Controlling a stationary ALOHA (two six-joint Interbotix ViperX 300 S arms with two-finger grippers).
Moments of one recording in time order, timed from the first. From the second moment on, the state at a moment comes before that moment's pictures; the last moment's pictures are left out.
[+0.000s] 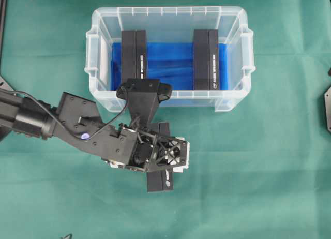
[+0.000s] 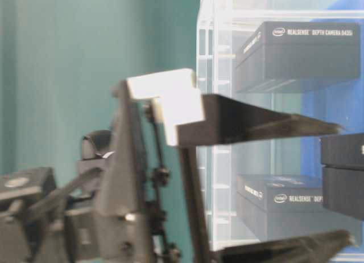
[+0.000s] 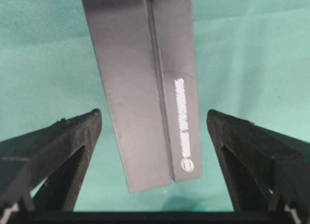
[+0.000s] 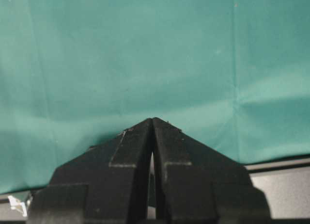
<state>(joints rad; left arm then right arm) -0.26 0.22 0.03 0.12 1.07 -1.80 0.00 -0.78 0.58 -0.11 1.43 0.23</state>
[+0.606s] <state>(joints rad) -0.25 0.21 -0.07 0.12 1.19 -1.75 0.00 -0.78 0.59 -0.12 1.44 0.23</state>
